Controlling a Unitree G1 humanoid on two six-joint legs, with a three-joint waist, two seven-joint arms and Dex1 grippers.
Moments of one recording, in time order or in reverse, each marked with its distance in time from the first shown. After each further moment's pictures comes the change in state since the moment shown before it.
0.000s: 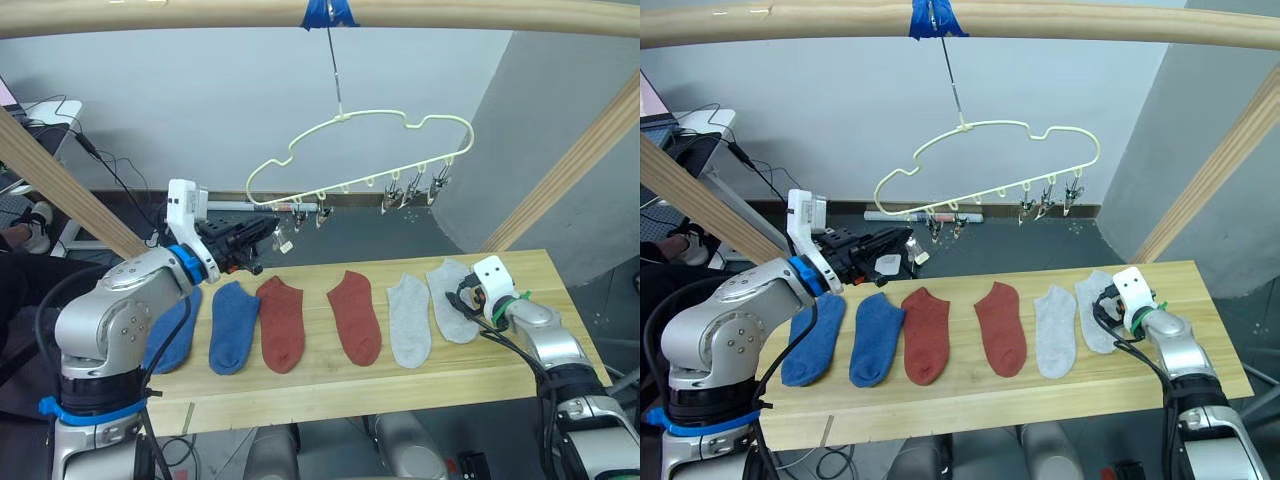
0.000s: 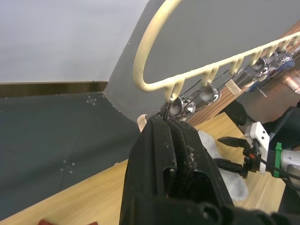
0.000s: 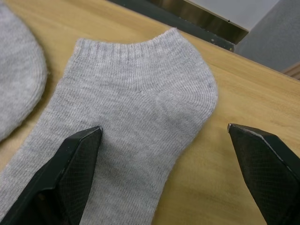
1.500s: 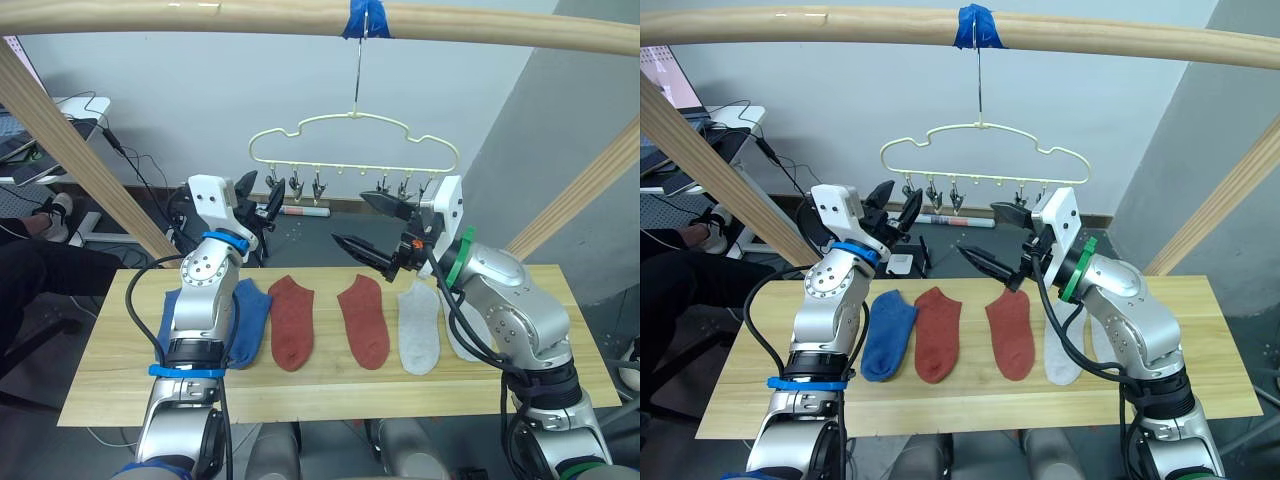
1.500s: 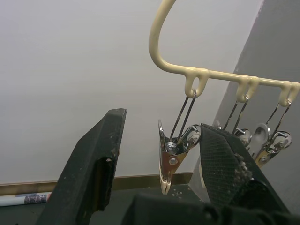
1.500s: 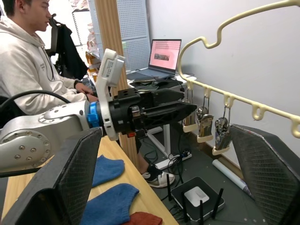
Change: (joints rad) left arm -0.164 -0.316 -0.132 0.533 0.495 -0.873 0.195; right arm -0.055 0.176 0.065 -0.943 0.465 0.289 0.197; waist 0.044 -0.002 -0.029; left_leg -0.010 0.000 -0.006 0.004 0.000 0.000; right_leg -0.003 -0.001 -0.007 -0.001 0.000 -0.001
